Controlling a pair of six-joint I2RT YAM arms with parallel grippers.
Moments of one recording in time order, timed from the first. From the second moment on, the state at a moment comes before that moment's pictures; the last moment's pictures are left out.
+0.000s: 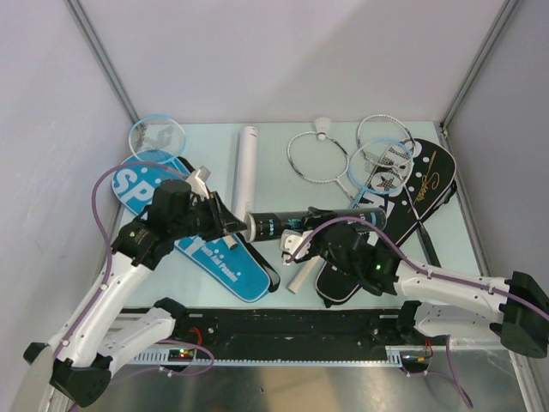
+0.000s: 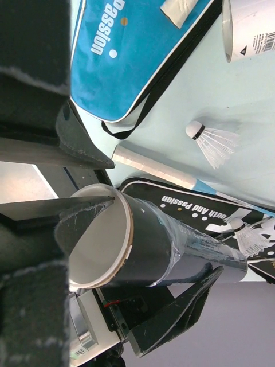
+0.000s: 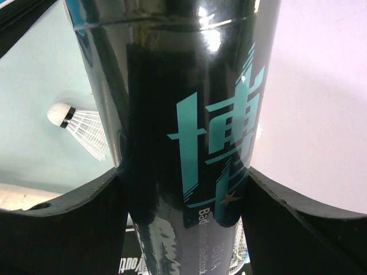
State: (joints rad) left arm -0.47 0.87 1.00 -0.75 0.31 -0.75; right arm 1.10 1.06 0.65 0.08 0.33 -0.87
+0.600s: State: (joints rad) left arm -0.51 0.88 1.00 -0.78 0.25 -0.75; right arm 1.12 1.18 0.73 0.02 0.40 -0.86
